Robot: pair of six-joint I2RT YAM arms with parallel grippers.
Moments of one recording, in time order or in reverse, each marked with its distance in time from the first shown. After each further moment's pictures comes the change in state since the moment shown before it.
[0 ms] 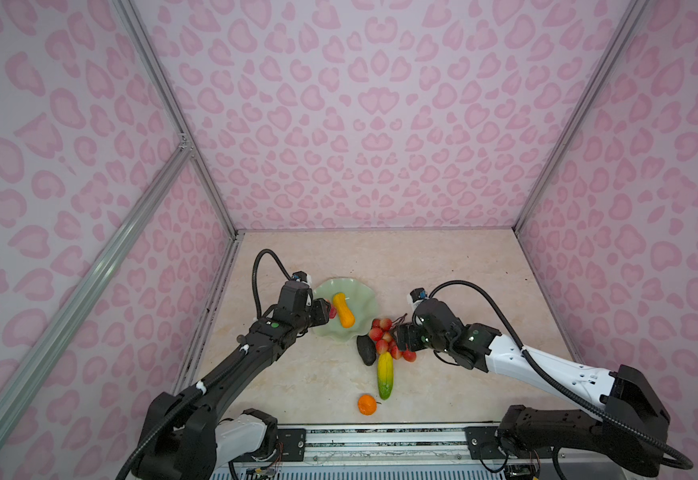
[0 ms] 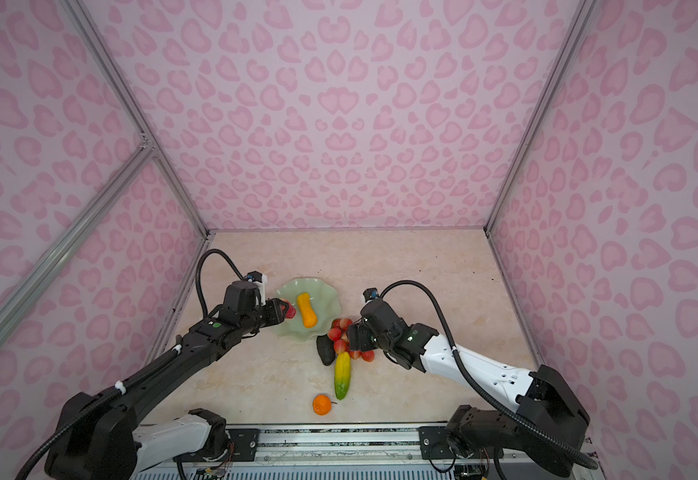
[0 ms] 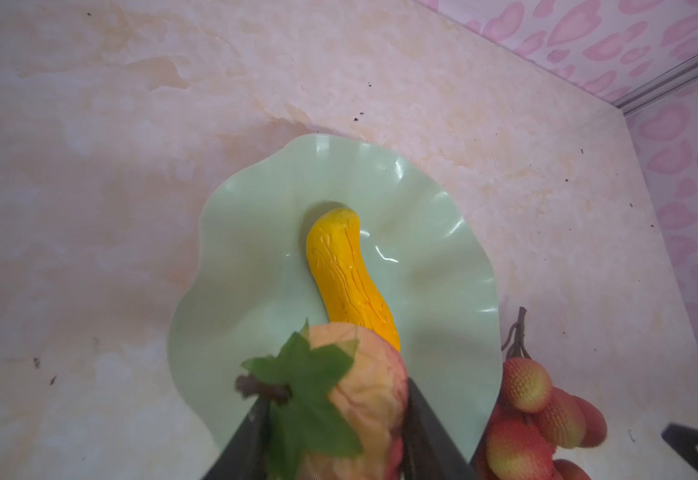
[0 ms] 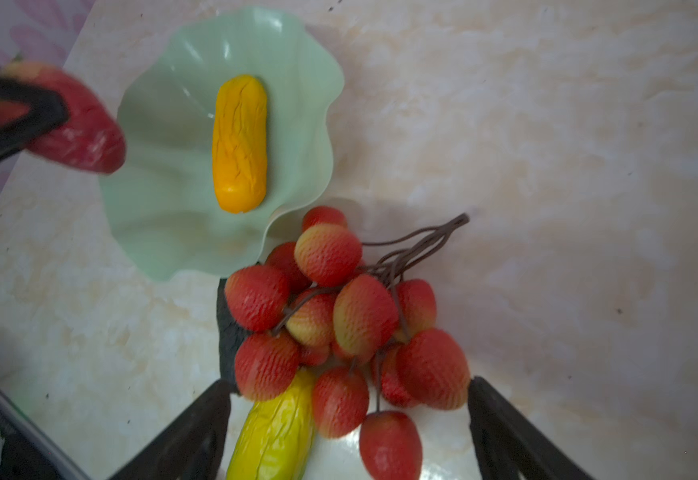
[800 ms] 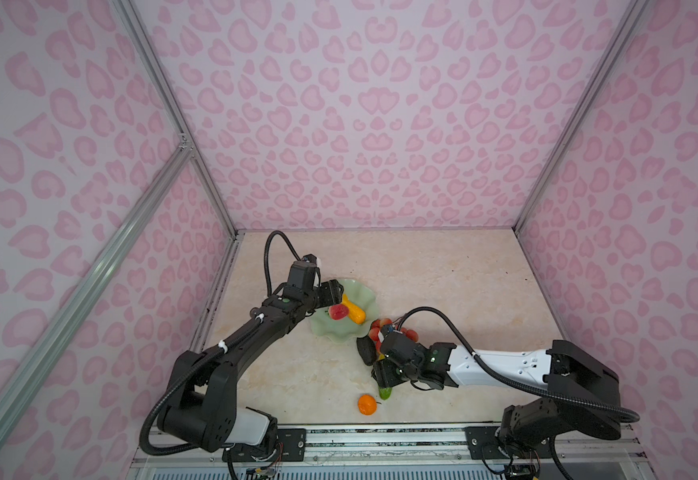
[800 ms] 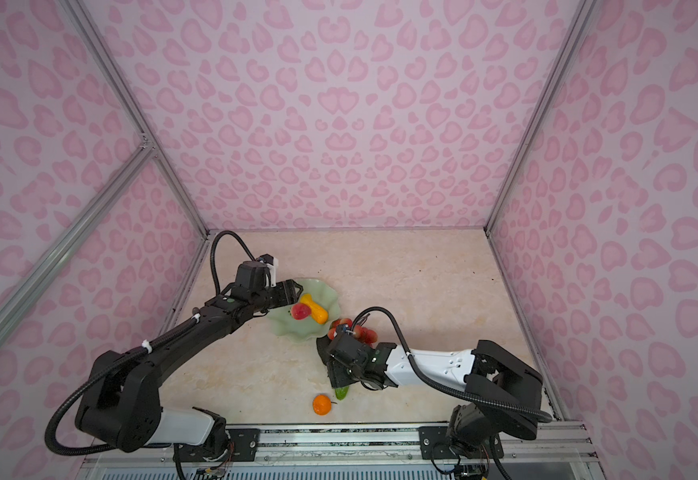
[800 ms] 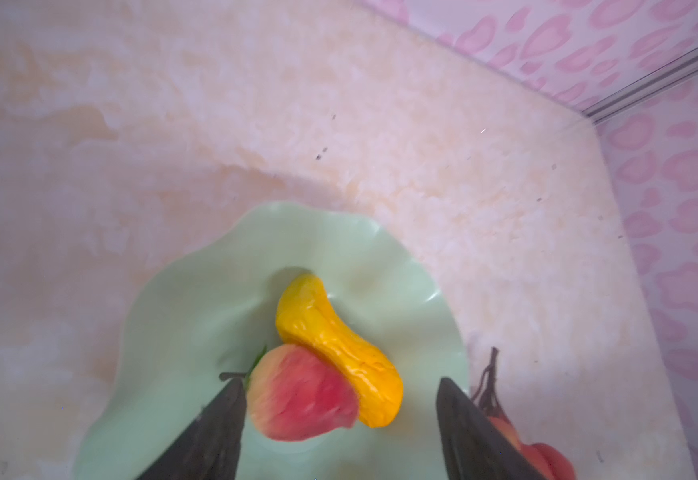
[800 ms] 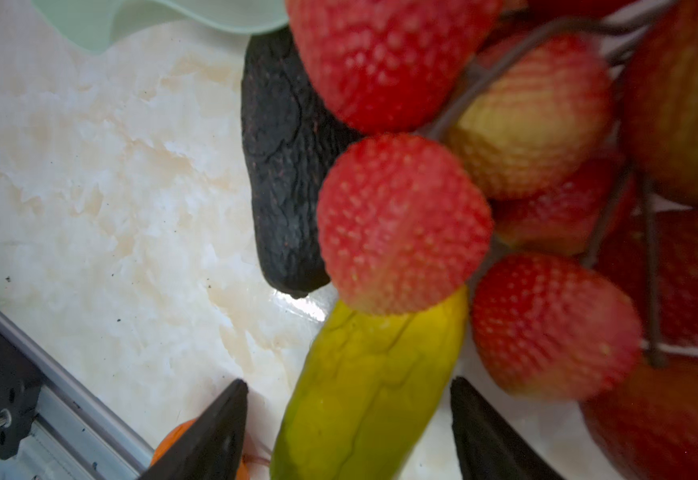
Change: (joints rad) left arm 0.011 0.107 0.169 0.040 0.074 0.001; right arm 0.196 0.298 0.023 0.050 -0.064 0.163
